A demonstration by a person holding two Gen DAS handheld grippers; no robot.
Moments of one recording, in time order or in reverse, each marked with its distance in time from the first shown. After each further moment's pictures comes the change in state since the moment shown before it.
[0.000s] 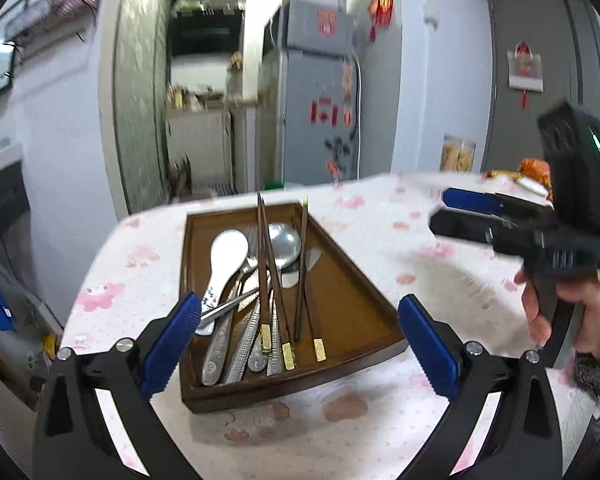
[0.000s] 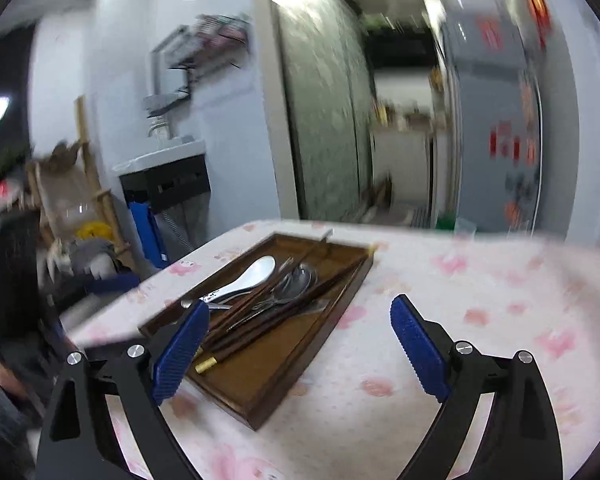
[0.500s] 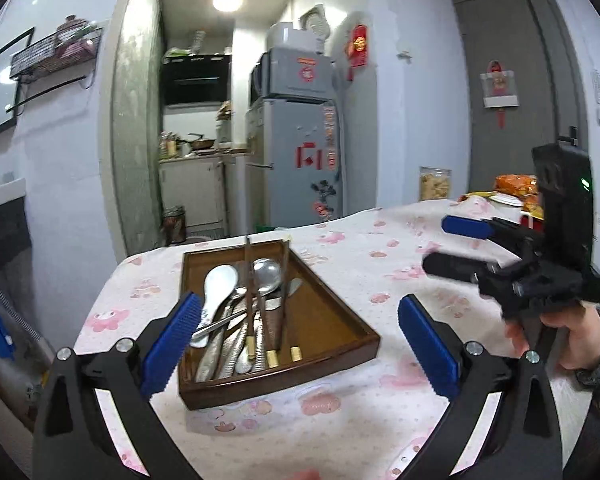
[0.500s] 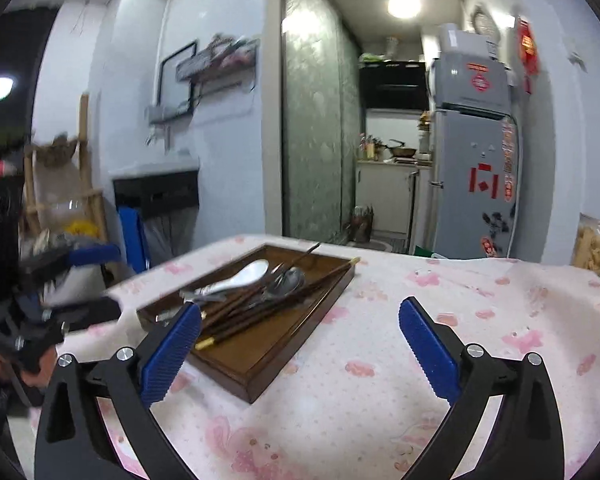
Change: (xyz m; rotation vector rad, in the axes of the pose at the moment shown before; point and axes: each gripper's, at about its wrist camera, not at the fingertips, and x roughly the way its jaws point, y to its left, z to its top) left arm -0.025 -0.017 -0.007 0.047 -0.147 -0.003; right arm -0.027 0.020 -0.028 -0.062 -0.071 -0.070
